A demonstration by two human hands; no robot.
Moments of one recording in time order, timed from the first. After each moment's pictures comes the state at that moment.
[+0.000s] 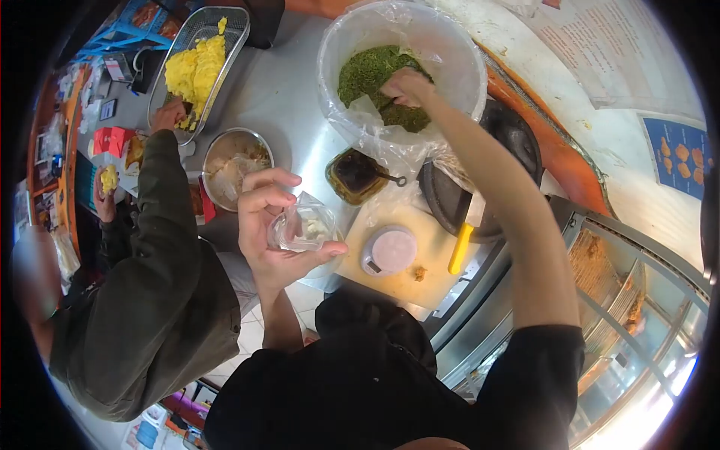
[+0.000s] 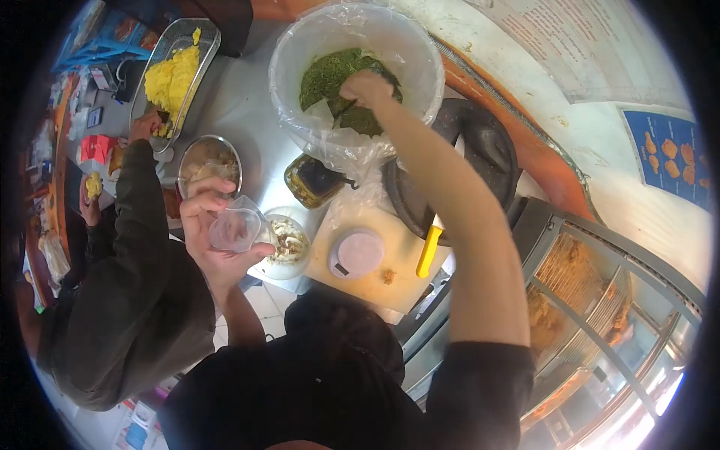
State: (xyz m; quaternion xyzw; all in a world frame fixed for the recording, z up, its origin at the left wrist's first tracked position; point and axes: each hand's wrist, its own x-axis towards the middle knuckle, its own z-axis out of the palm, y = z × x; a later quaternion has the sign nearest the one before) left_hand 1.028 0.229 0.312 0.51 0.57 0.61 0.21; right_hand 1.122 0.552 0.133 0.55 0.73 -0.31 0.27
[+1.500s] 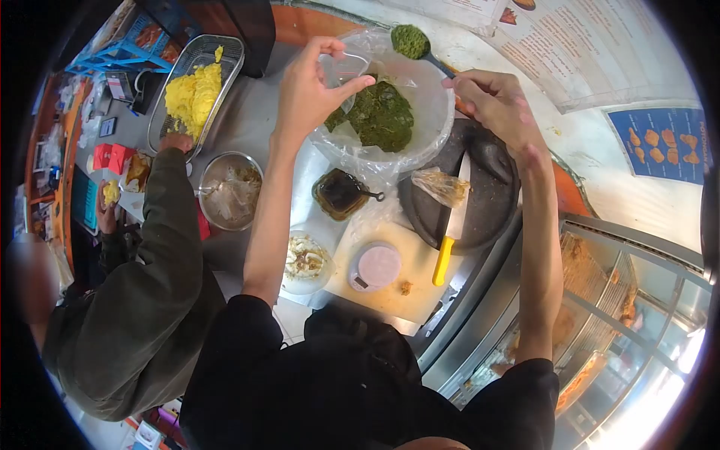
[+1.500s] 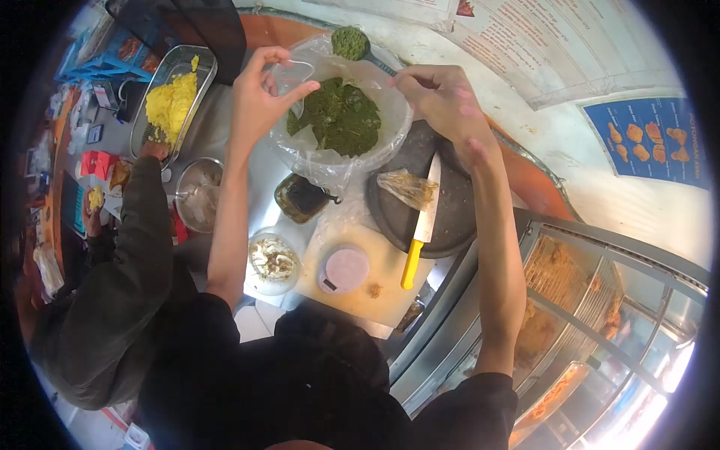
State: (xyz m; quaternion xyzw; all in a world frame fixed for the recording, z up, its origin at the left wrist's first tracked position) left_hand 0.998 0.422 0.294 0.58 0.61 0.53 0.10; right_hand 1.252 0.508 0.380 0.45 0.72 -0.48 -0.20
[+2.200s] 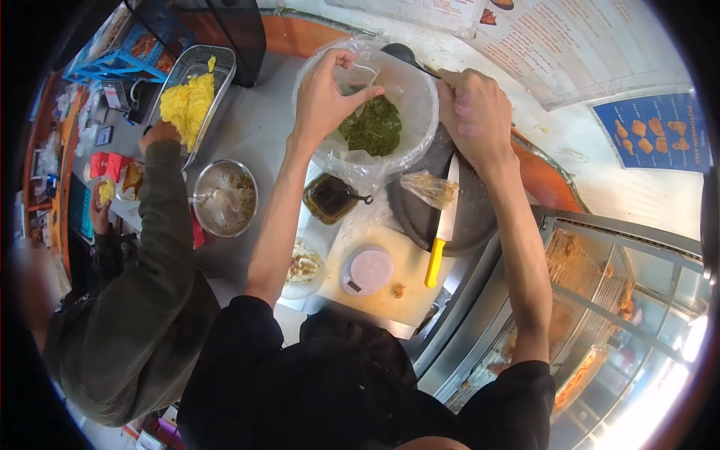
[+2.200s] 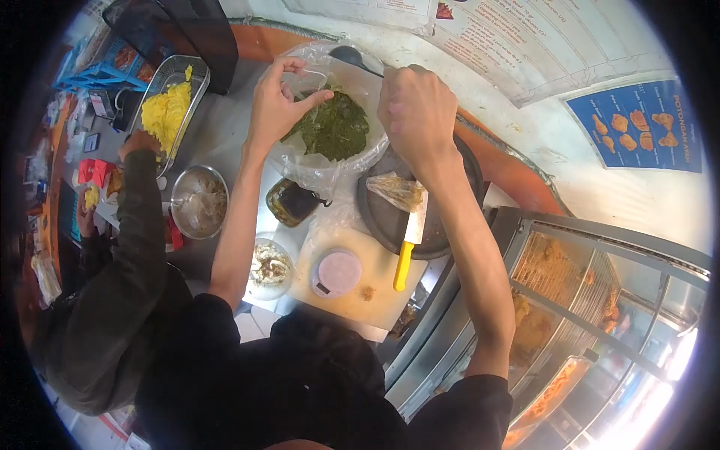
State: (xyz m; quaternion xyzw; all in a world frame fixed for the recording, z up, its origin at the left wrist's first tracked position) left_hand 1.029 0.439 0.280 0.58 0.62 0.52 0.08; right_hand 1.237 0.484 0.389 0.49 0.86 -0.04 -0.12
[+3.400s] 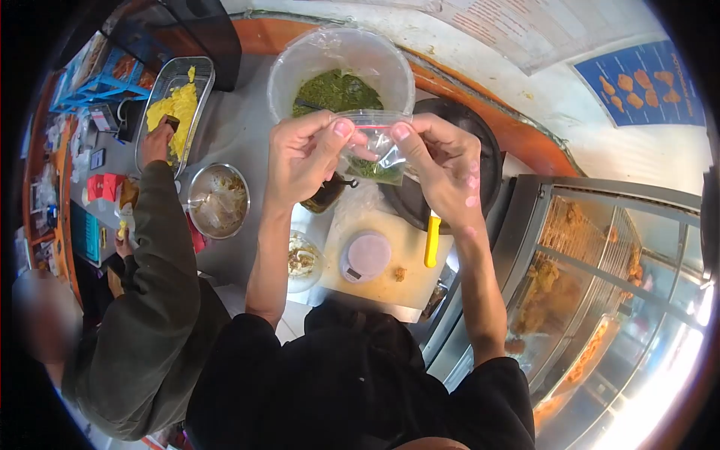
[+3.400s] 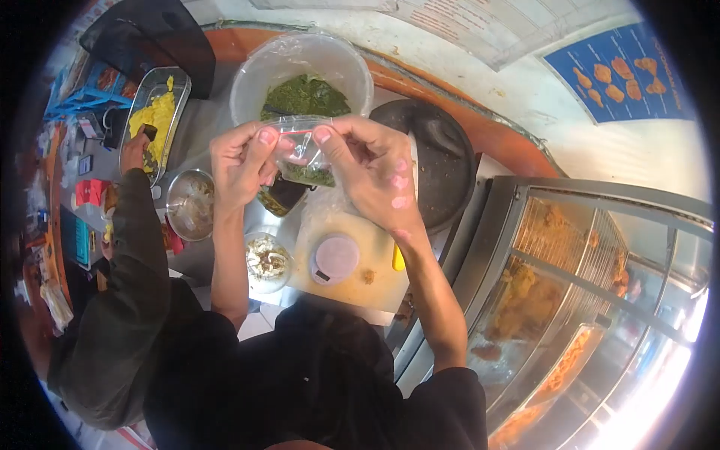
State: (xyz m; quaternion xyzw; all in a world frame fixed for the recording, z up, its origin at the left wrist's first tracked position) left_hand 1.077 0.339 0.348 0.50 0.45 0.59 0.44; right_hand 1.262 0.381 0.381 0.41 0.61 -0.56 -0.39
